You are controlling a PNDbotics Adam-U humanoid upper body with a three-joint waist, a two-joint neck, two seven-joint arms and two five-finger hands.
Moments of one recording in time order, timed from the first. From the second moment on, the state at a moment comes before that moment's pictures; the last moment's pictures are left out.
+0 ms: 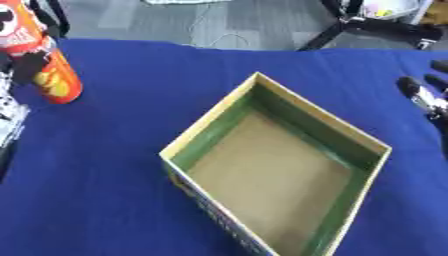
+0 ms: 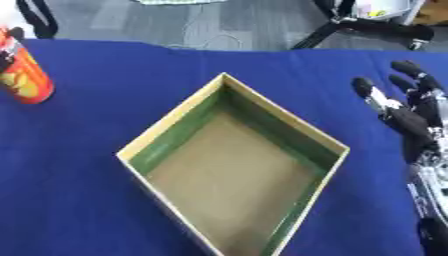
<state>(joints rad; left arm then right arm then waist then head) -1.12 0.58 0.02 -0.82 -0.11 0.13 0.40 -0.67 -0.38 -0.09 -1.51 -0.27 0.01 -0.25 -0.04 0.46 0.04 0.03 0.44</state>
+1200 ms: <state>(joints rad) -1.09 0.54 -0.18 -1.20 -0.02 0.22 0.18 -0.61 -0.32 -0.10 -1.52 -0.23 0.02 -0.27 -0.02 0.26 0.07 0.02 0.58</state>
